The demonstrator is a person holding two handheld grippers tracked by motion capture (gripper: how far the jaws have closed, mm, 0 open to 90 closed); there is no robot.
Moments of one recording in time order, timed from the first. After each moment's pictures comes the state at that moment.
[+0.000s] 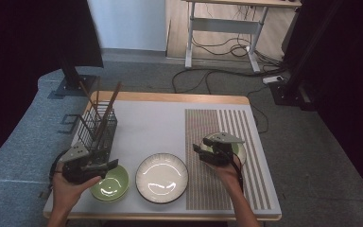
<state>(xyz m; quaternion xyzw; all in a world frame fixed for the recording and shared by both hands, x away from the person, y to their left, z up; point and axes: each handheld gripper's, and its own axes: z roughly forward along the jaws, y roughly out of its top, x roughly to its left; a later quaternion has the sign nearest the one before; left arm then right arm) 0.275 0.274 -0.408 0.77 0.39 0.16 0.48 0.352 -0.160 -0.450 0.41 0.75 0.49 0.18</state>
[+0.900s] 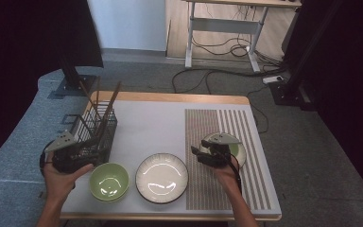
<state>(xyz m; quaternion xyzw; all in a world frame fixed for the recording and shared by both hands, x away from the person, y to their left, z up) 0.291 0.296 -0.383 0.74 0.41 0.18 0.50 0.351 -0.155 -0.455 0.41 0.75 0.48 0.18</state>
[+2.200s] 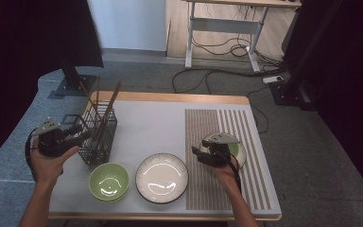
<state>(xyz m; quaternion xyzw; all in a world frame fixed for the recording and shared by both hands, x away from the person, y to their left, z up) 0.329 0.342 -0.387 0.71 0.47 0.23 0.48 0.356 -0.156 -0.460 0.42 0.76 0.47 0.18</state>
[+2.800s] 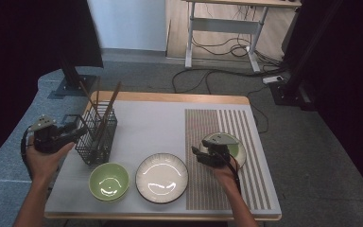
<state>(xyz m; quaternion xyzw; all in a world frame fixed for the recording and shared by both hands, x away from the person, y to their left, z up) 0.341 0.359 -0.391 0.70 0.48 0.24 0.47 0.354 -0.153 -0.462 0.42 0.76 0.46 0.20</state>
